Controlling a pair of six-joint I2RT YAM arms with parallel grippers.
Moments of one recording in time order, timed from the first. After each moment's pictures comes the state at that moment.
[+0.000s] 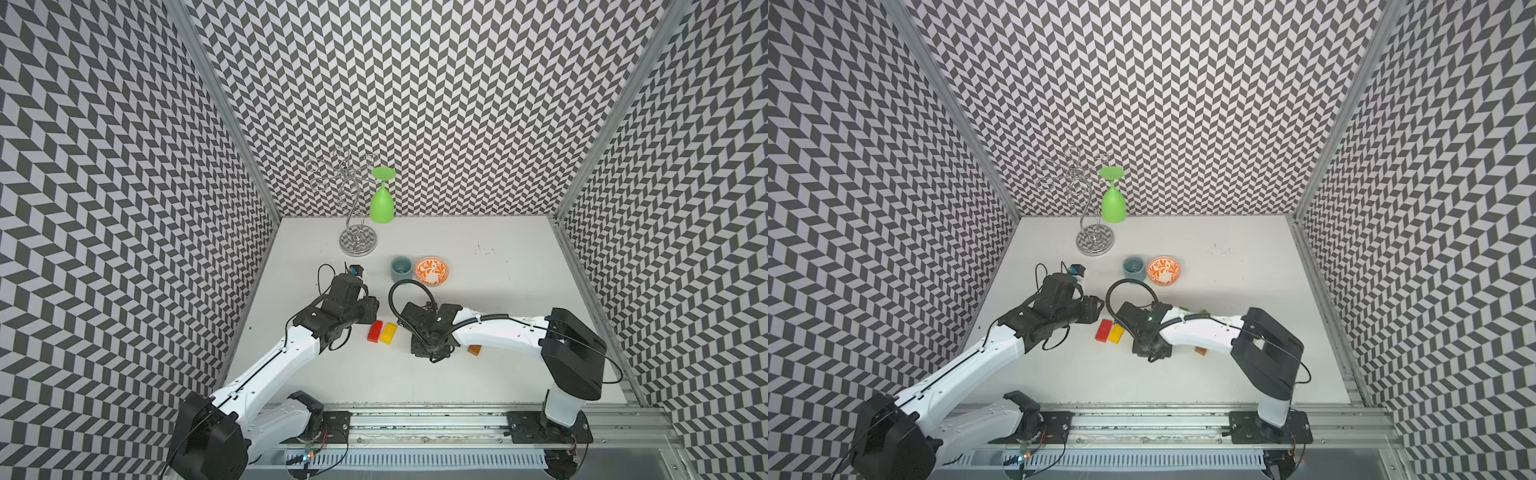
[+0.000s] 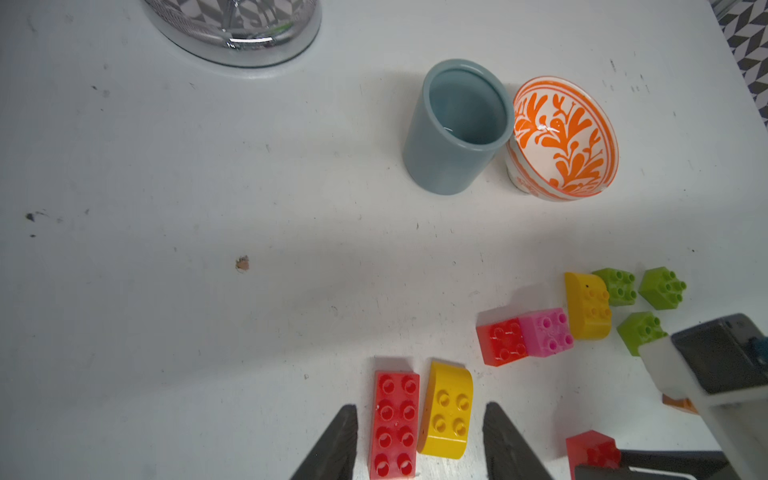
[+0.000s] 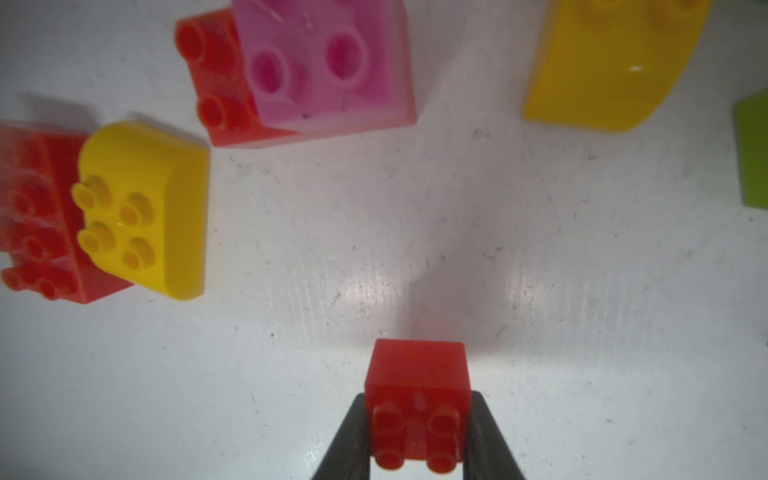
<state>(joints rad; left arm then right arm) -0.48 1.08 0.74 -0.46 0.01 -0.38 1.05 1.80 1.22 -0.78 0.07 1.14</state>
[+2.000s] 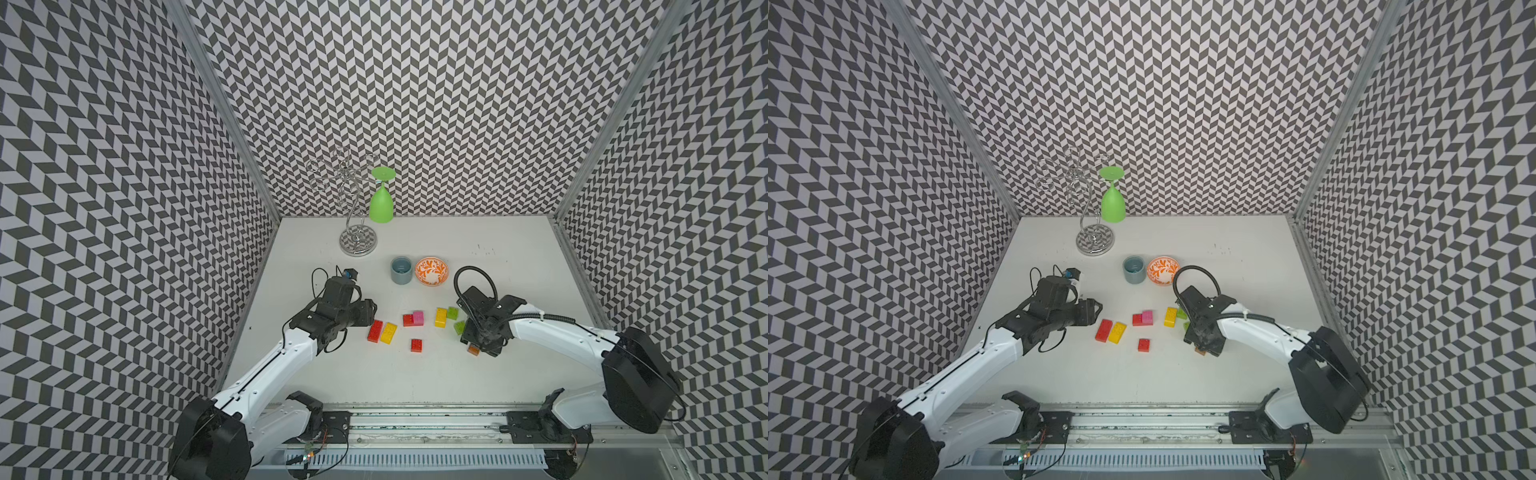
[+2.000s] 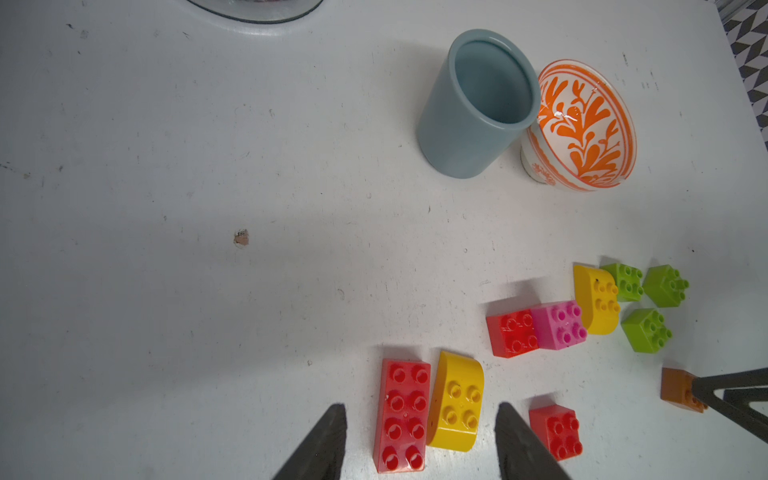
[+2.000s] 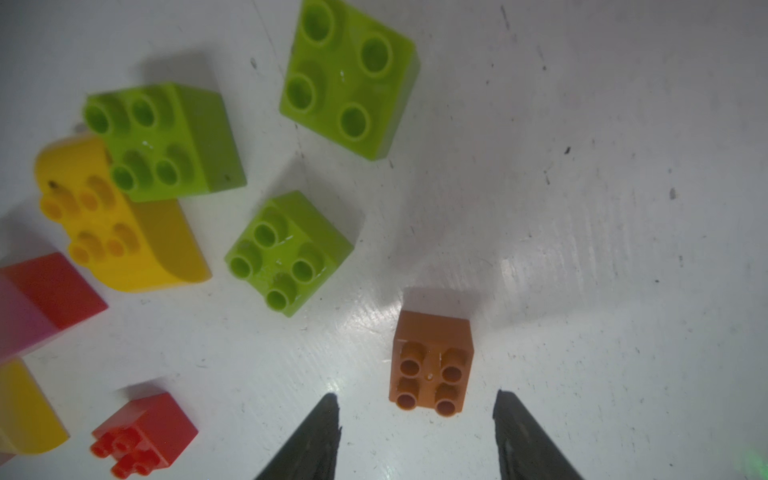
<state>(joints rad) -0.42 1.07 0.69 -0.43 0.08 -0.39 0.69 1.45 0.86 -0.83 0.04 1.13</state>
